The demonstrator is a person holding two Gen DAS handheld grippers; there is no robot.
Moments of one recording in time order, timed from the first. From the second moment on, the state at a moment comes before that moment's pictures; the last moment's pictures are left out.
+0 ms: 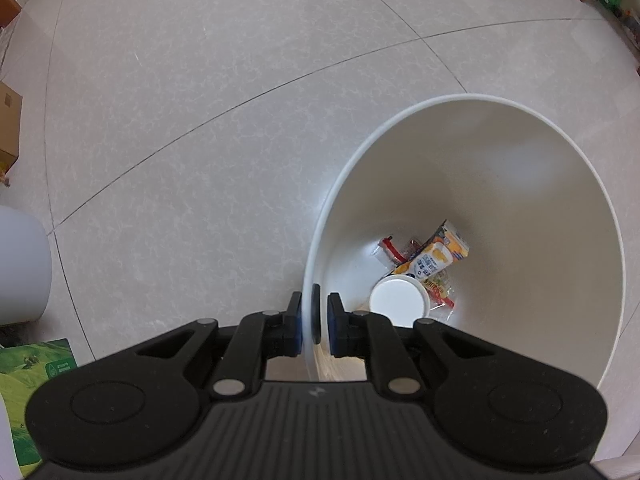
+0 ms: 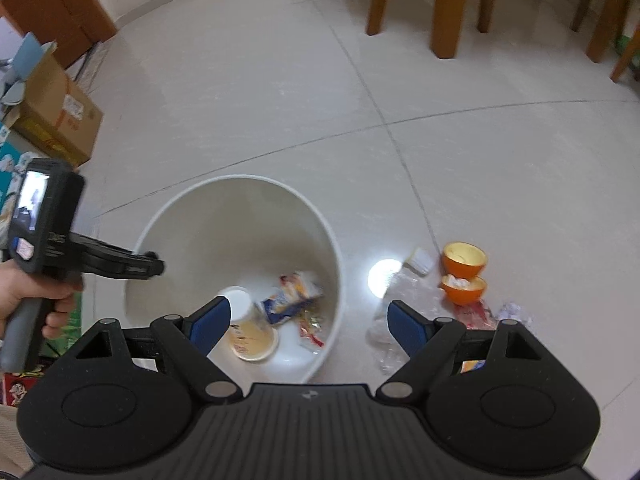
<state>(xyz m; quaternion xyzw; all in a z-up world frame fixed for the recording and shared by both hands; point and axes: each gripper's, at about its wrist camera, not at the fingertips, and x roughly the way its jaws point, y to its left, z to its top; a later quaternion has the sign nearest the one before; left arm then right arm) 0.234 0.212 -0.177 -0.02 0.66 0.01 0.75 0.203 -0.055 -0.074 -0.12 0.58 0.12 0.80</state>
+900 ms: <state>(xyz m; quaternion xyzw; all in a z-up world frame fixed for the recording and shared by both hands) 0.234 0.211 -0.177 -0.01 0.66 0.01 0.75 0.199 -0.247 -0.218 -0.01 0.61 -0.11 0.79</state>
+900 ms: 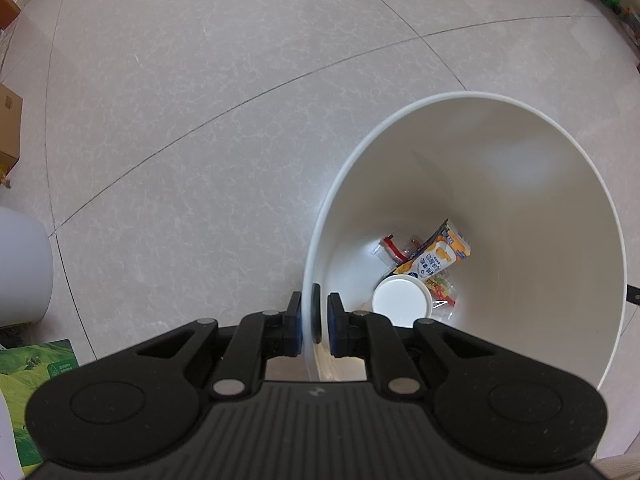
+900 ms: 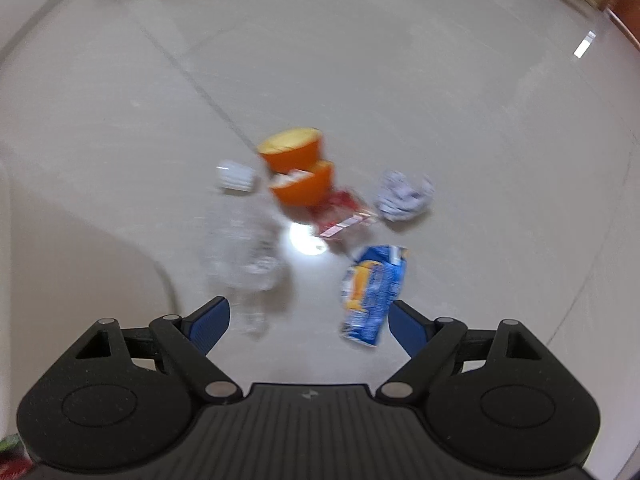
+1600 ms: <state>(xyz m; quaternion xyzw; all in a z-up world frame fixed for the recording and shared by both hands) 0.233 0.209 -0.173 -0.01 0.66 0.01 0.75 0.222 -0.307 -0.354 0.05 0.64 -0.16 0.75</state>
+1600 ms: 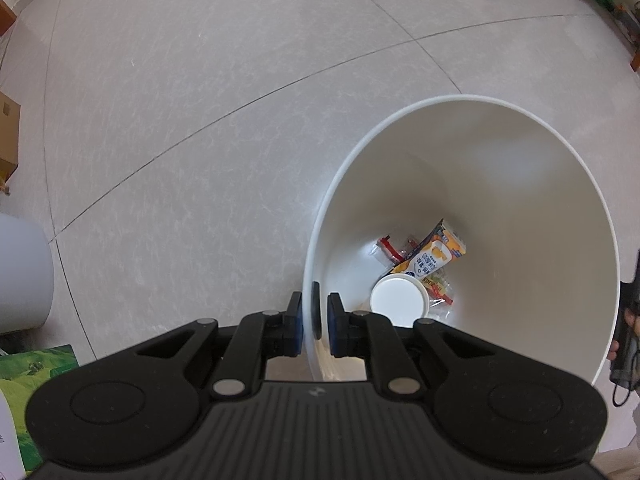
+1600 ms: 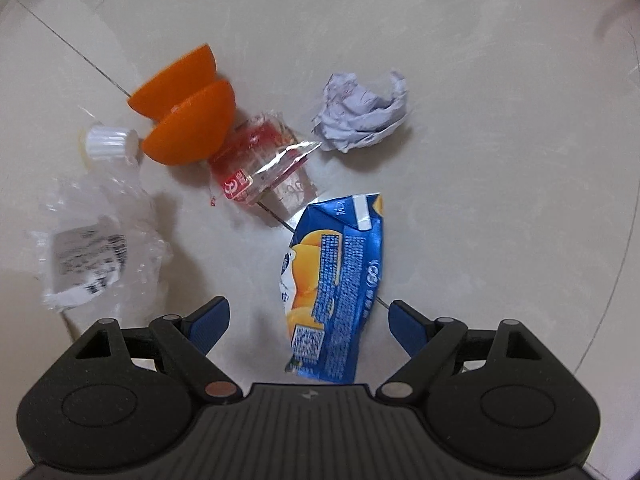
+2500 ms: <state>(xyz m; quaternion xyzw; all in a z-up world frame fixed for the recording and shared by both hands) 0.231 0.205 -0.174 -0.01 0.65 0.01 0.76 0.229 -0.311 -0.336 0.03 0.64 -0.16 0.75</state>
